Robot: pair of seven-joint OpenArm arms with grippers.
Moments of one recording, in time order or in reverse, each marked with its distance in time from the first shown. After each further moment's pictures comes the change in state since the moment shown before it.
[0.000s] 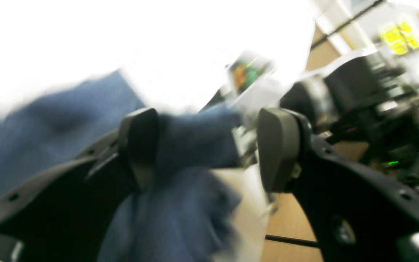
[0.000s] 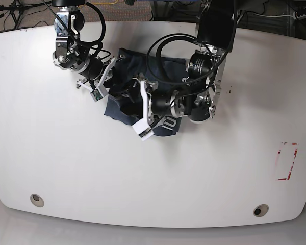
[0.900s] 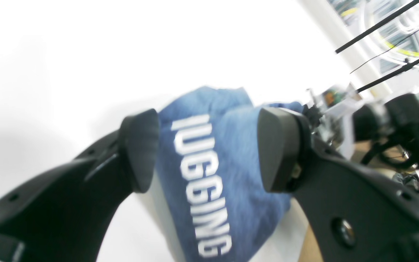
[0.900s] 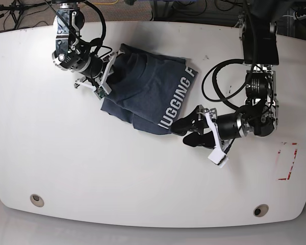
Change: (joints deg) left arm -3.1 -18.7 -14.4 -1.9 -11.8 0.1 -0.9; right arm -0.7 -0.1 -0.4 8.9 -2.7 0.2 -9.6
